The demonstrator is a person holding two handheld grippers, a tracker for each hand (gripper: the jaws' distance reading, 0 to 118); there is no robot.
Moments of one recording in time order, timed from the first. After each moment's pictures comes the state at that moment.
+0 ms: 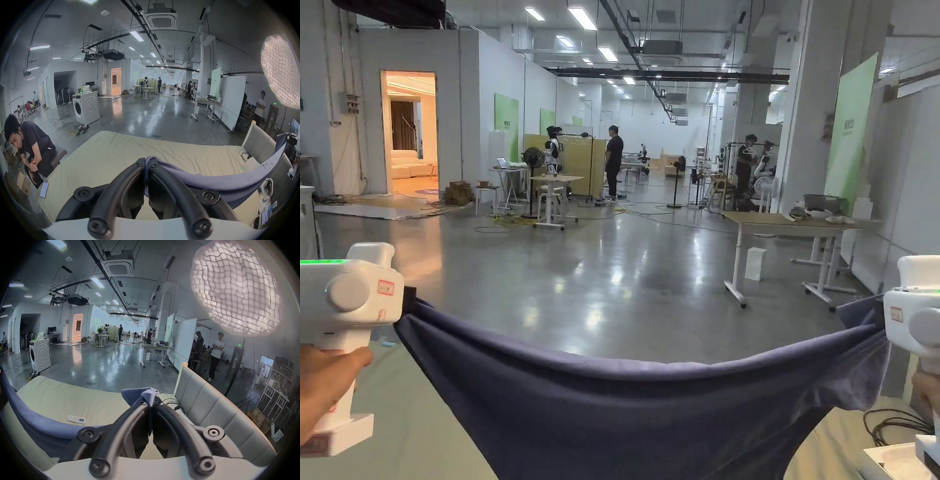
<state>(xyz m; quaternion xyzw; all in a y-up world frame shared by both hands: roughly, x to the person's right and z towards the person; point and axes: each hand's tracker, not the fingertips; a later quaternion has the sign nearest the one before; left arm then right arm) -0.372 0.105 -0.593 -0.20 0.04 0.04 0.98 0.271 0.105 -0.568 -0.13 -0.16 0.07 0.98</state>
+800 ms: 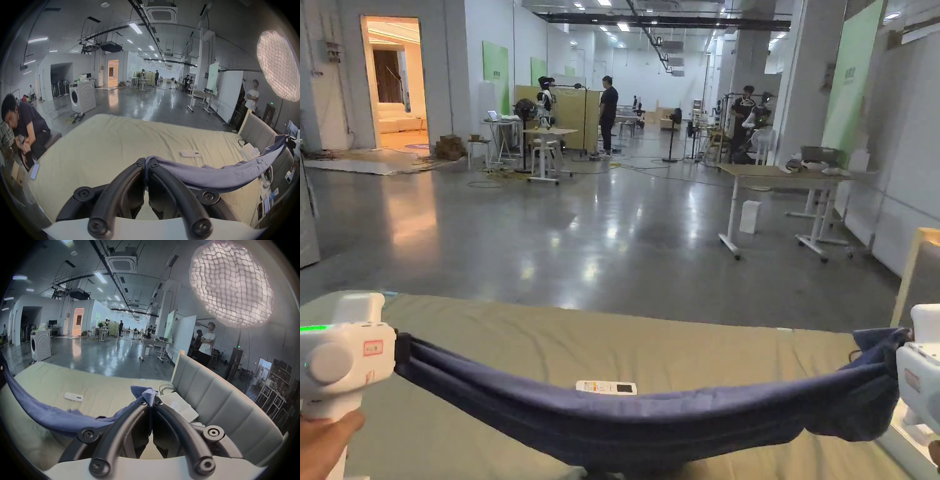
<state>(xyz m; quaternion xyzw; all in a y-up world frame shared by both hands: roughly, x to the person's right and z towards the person) -0.358 -0.045 -0.488 -0.24 0.01 0.06 0.97 0.263 -0.023 -0.449 -0.15 -0.16 0.09 0.97</state>
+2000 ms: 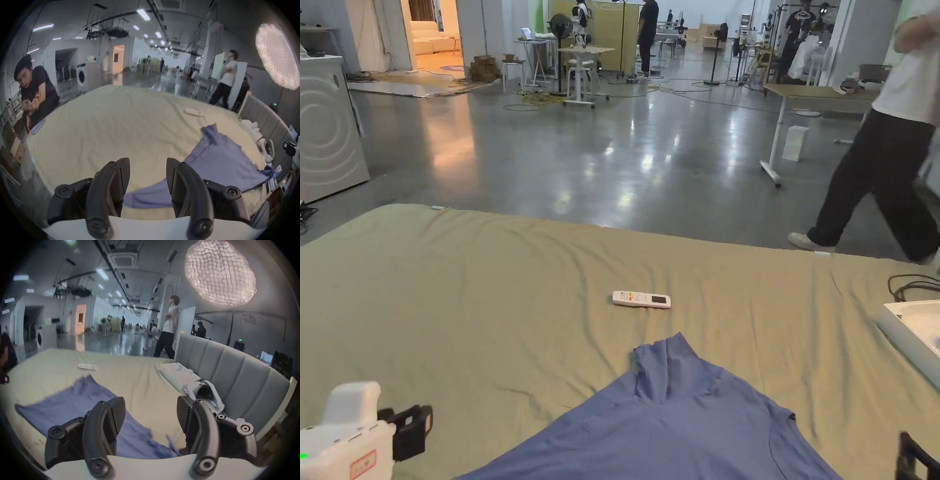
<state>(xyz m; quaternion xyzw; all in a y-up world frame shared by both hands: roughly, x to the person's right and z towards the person) -0.374 -0.165 -0.340 -0.27 0.02 0.09 0.96 0.199 -0.145 -0.289 -0.14 -0.14 0.05 0.98</state>
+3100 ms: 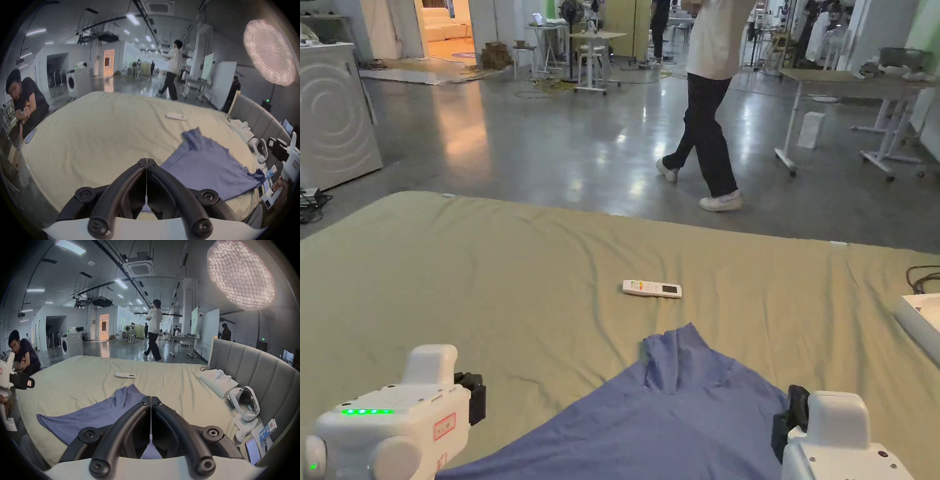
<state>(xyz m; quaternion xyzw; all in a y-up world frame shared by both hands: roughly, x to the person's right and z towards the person) -0.324 -0.153 -0.364 -0.31 0.00 0.07 0.95 0.090 -0.168 -0.332 -0.14 -0.02 0.04 0.99</state>
